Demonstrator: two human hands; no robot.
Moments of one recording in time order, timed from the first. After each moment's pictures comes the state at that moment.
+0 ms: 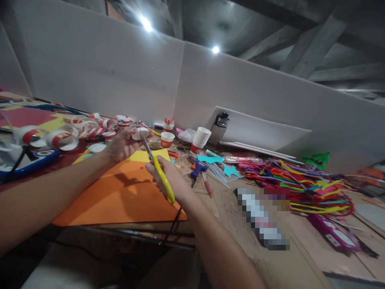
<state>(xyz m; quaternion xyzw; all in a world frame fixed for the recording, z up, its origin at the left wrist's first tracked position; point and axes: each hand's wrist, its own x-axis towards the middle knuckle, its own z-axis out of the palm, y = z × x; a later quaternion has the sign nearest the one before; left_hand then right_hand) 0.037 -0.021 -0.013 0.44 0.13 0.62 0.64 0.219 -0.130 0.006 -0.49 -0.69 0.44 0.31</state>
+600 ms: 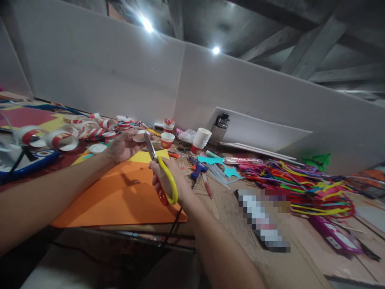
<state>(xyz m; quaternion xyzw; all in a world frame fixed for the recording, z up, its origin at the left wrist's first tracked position) 0.038 -0.021 -0.015 0.45 0.12 0.60 0.65 0.215 -0.134 0.018 -0.51 -0.66 0.46 0.31</state>
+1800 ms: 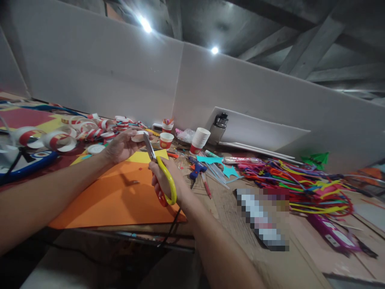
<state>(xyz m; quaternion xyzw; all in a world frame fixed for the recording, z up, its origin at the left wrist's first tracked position) 0.037 -0.022 -0.014 0.47 0.14 0.60 0.64 0.216 -0.134 0.015 -0.51 -0.64 0.47 0.32</state>
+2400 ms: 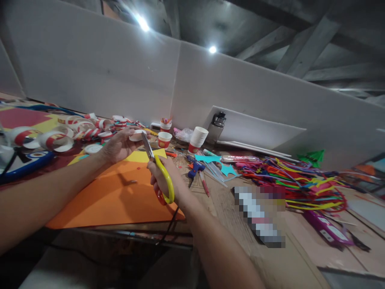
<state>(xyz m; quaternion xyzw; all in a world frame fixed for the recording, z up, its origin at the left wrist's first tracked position) 0.037 -0.023 -0.013 0.48 0.14 0.60 0.63 0.216 -0.136 0.017 -0.51 -0.68 0.41 0.32</state>
